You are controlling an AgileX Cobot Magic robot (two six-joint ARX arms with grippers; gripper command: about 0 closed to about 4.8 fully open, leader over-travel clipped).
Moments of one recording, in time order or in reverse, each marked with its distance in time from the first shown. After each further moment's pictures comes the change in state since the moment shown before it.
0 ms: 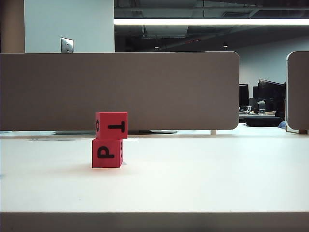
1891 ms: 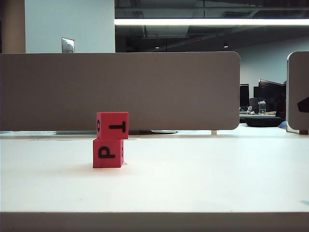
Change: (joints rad) left arm -0.033 -0.832 -1.155 0.657 0.113 -0.052; right arm 0.001 -0.525 -1.053 0.583 -0.274 -0.119
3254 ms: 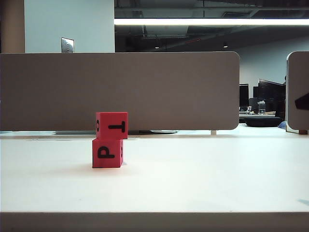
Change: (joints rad) left arm -0.001 -0.002 -0.001 -0.005 0.020 0.001; right arm -0.039 0.000 -0.016 0.058 -0.042 0.013
